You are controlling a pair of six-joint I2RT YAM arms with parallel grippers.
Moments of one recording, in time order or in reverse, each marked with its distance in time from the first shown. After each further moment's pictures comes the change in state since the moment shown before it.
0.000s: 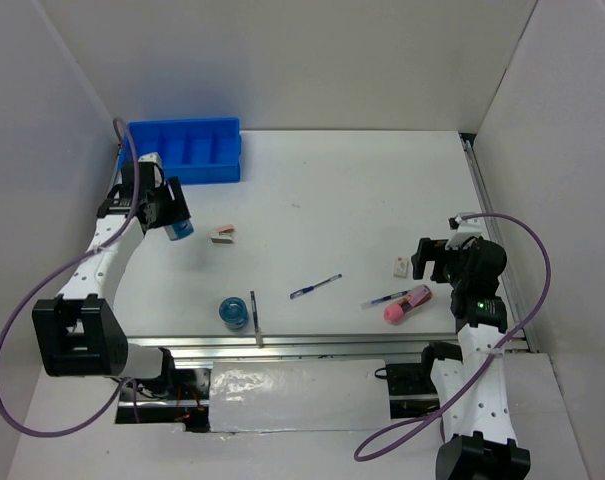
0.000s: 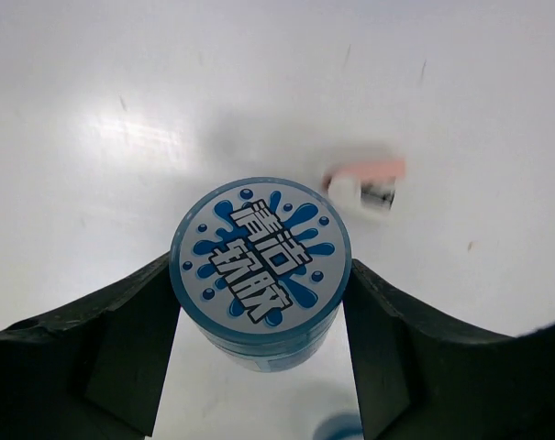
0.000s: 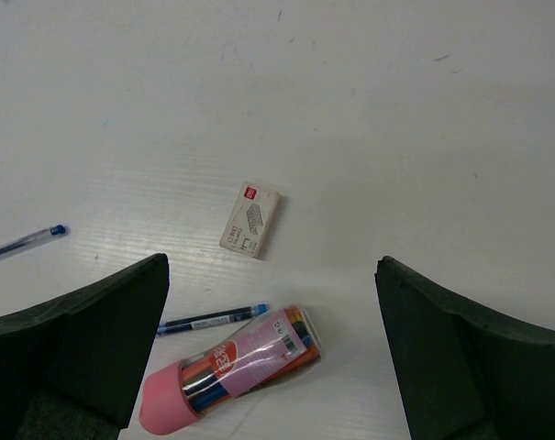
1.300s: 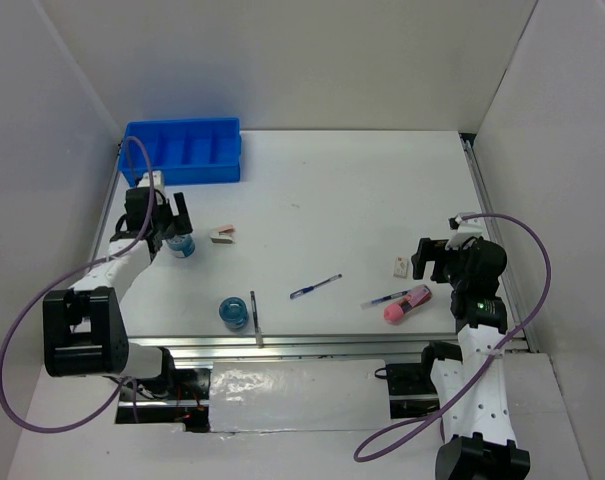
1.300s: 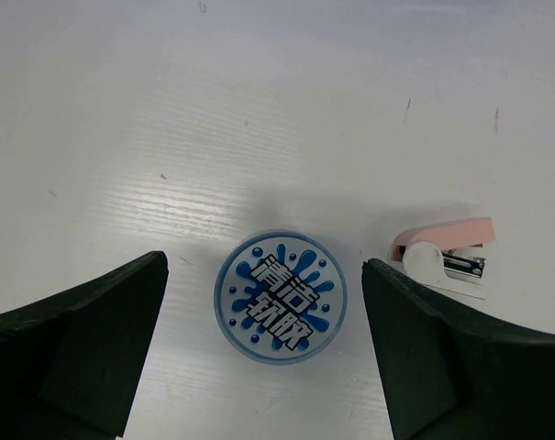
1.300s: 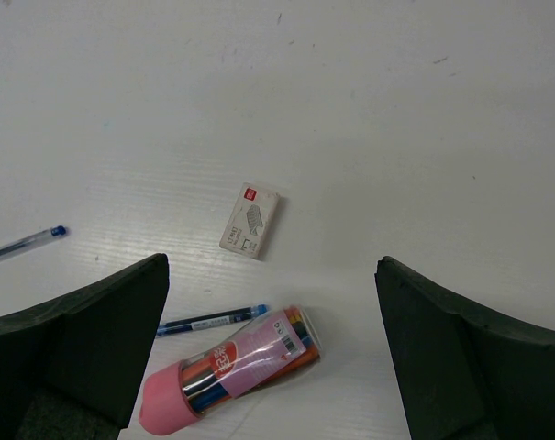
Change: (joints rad) left arm 0.040 -0.012 -0.362 0.623 -0.070 0.153; right arm 0.000 -0.006 0.000 0.000 0.000 0.000
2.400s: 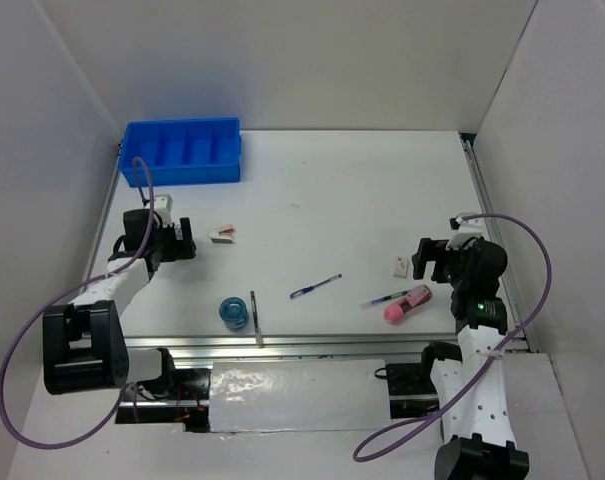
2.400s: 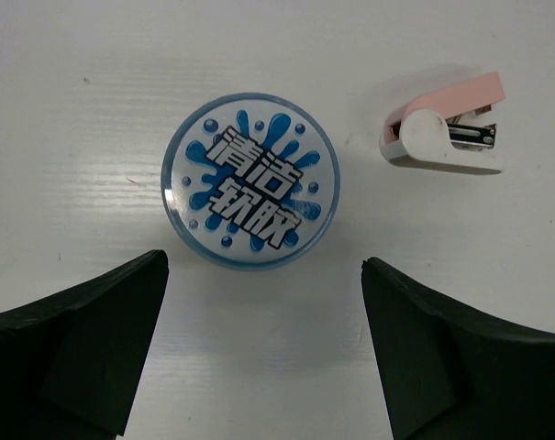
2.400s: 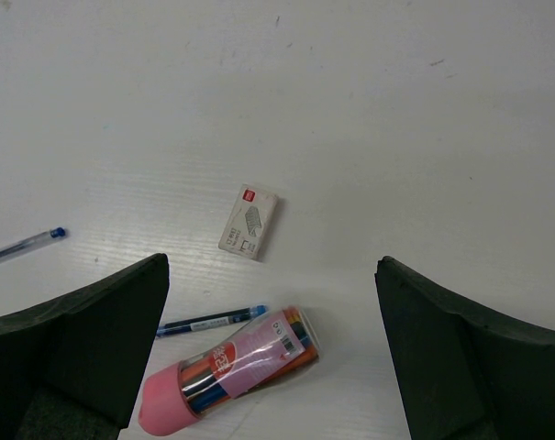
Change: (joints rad) left arm 0.053 -0.112 -0.164 -0.047 0.216 0.097; right arm -0.003 -0.007 0.000 0.000 0.000 0.000
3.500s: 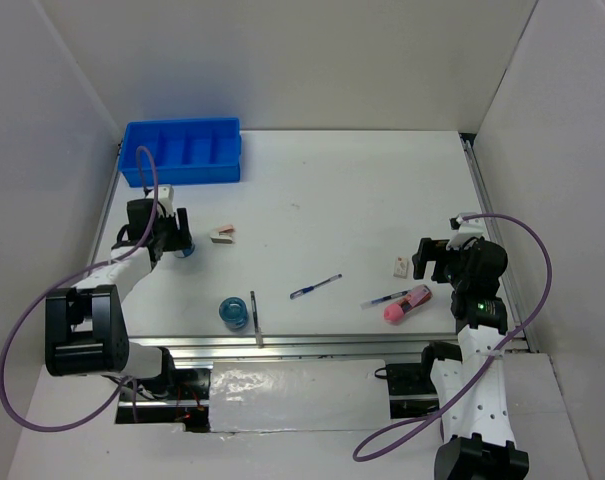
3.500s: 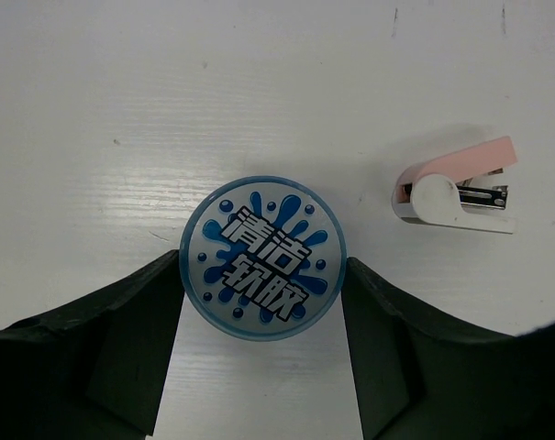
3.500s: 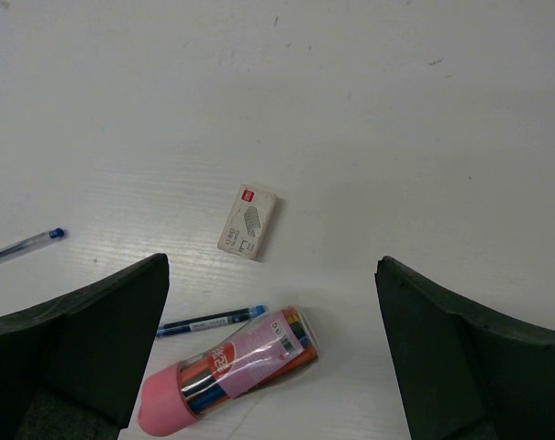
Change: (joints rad) left arm -0.027 0.109 0.088 0.051 -0.071 0.003; right arm -0.003 0.002 0.000 0.000 0.000 0.000
